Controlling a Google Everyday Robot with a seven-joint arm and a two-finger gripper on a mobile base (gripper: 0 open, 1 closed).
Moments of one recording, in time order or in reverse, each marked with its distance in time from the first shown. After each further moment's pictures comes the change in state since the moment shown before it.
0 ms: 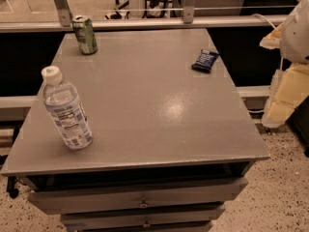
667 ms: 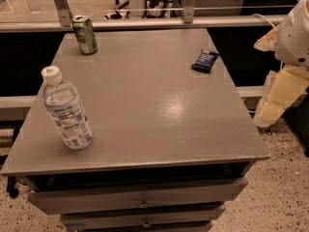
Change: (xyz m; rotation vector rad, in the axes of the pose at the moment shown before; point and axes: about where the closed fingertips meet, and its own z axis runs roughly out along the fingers) arm -0.008 -0.002 0.010 -0.013 -0.059 0.011
